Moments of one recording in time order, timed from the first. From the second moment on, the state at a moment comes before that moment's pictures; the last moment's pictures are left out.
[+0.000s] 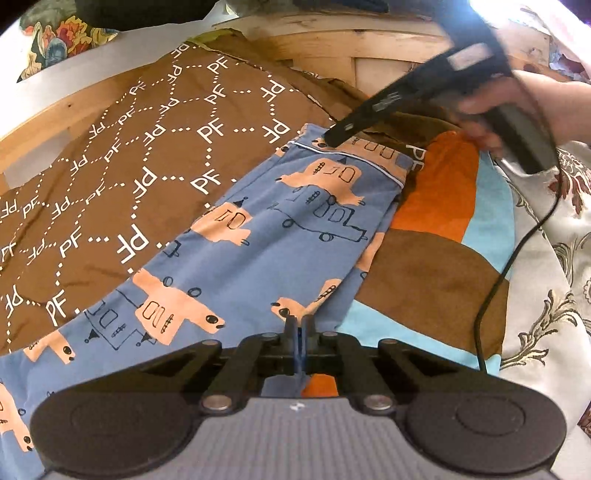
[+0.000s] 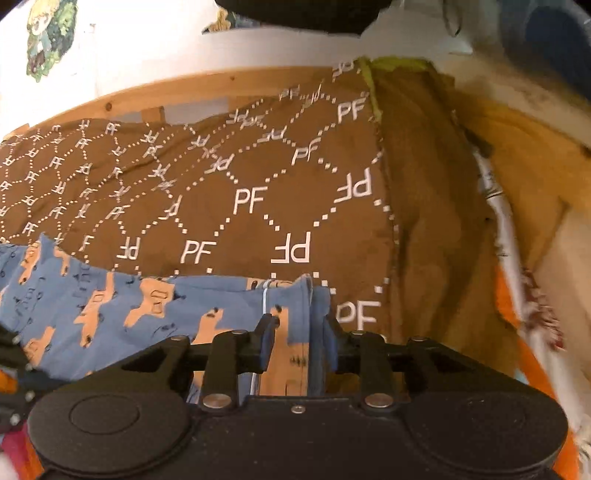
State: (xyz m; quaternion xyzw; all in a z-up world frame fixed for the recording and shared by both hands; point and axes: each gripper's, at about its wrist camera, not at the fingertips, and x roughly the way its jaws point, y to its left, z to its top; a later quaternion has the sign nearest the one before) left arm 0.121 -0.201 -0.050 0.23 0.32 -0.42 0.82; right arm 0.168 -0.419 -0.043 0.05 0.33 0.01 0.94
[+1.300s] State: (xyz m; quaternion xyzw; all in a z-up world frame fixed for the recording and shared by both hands) left arm 0.281 0.001 -0.014 0.14 0.41 -0.20 0.88; right arm 0.220 -0.271 -0.048 -0.13 0.27 0.21 0.93
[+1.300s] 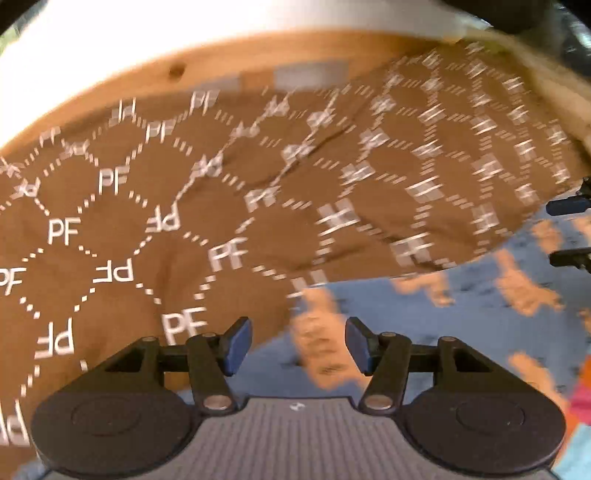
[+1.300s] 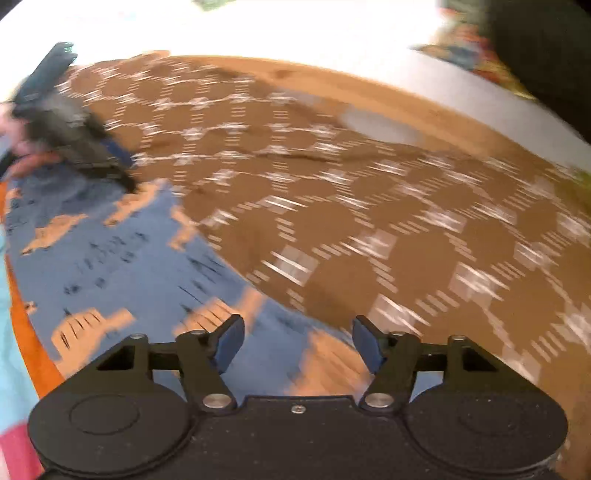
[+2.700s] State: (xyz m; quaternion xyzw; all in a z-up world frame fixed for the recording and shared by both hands) left arm 0.192 0.175 -0.002 -0.11 0.30 -0.04 0.95; right arm 0.308 -0.080 -0.040 -0.11 0.27 0.27 0.92
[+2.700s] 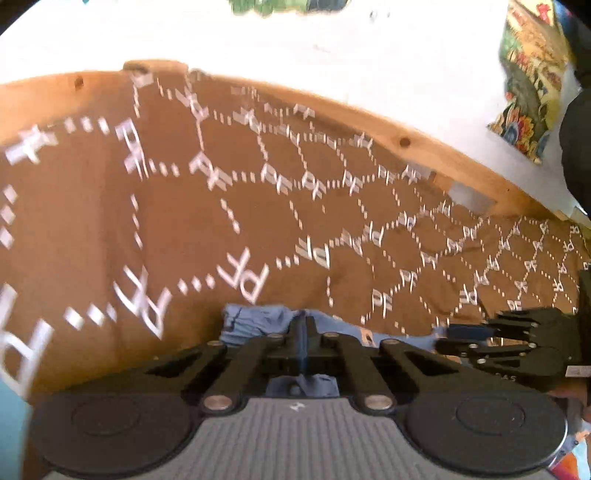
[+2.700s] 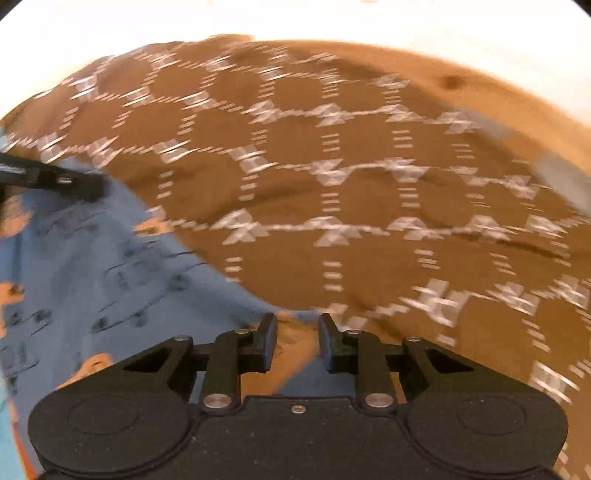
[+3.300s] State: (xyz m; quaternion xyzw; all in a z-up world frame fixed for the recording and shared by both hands) left arm 0.147 0.046 -0.030 0.03 0.35 -0.20 0.91; right arm 0.117 -0.203 -0.077 -0.02 0.33 0.11 0.94
